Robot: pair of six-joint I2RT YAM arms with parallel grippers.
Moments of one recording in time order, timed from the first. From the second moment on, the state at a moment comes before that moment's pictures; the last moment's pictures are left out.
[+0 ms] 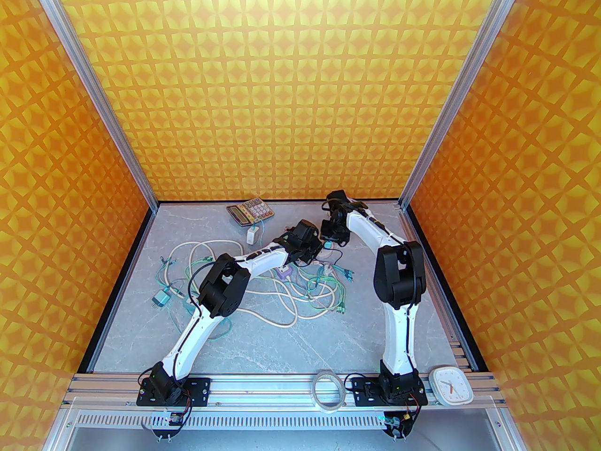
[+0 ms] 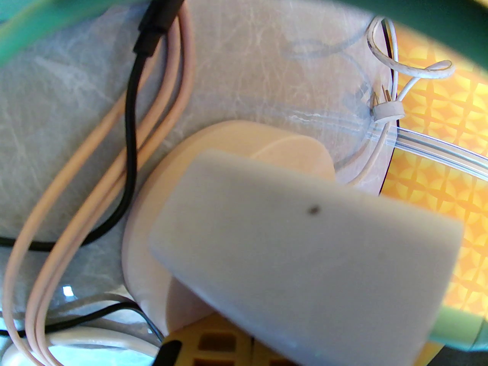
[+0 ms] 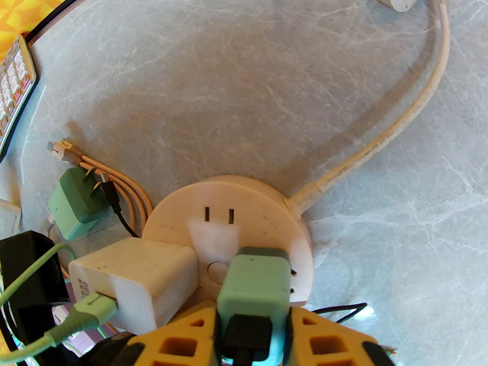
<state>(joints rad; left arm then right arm) -0.74 2.50 2.01 -0.22 0.13 -1.49 0.24 2.15 1.84 -0.89 -0.01 0.39</state>
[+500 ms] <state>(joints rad) -0.74 2.50 2.01 -0.24 0.13 -1.49 0.22 2.15 1.85 -0.89 0.00 0.39</state>
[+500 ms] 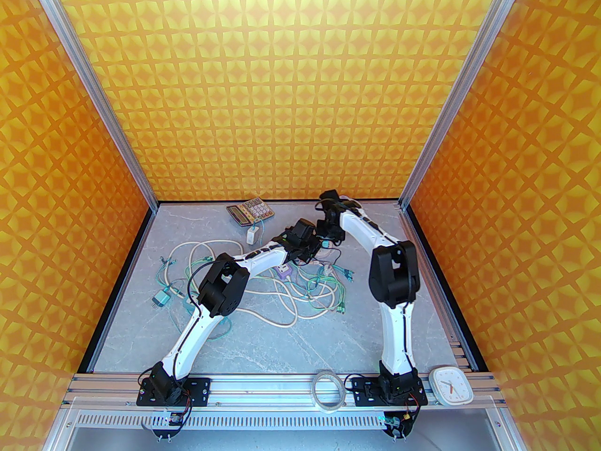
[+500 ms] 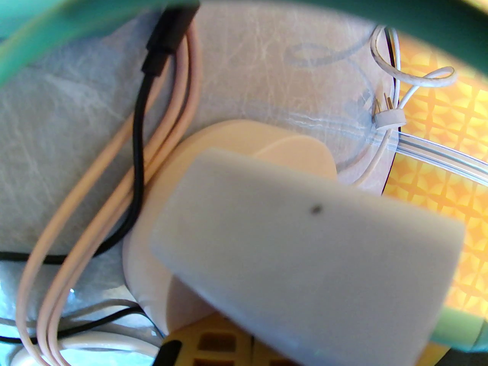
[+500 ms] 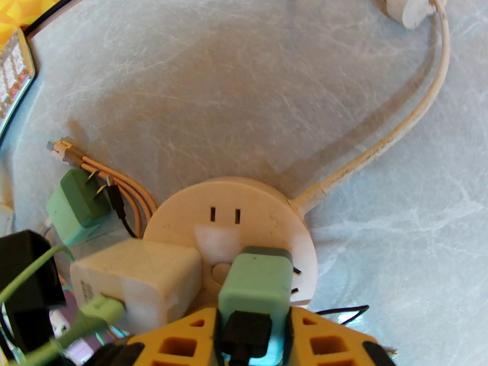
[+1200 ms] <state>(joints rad) -0.74 2.50 2.02 -0.24 0.13 -1.50 0.22 2.14 1.88 -0.94 0.00 0.38</state>
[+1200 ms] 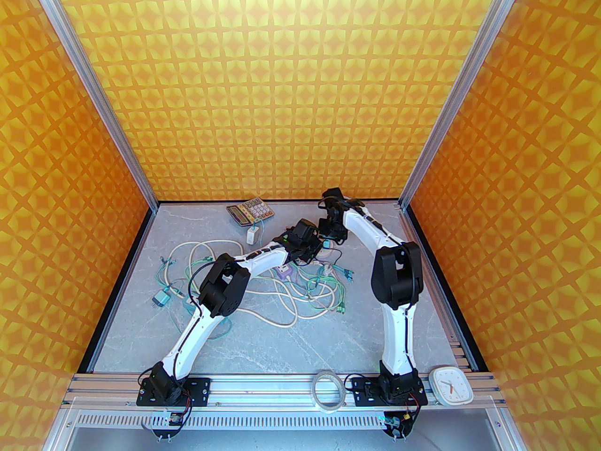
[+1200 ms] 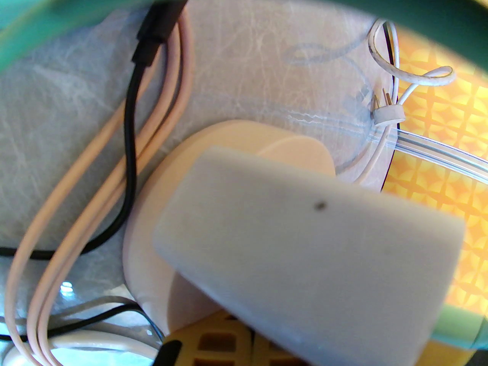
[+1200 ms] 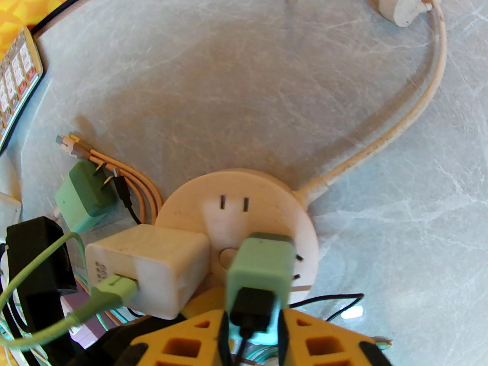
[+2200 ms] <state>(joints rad) -0.74 2.51 2.03 -0.25 0.13 -1.49 0.25 2.21 1.89 -0.94 0.03 0.41</state>
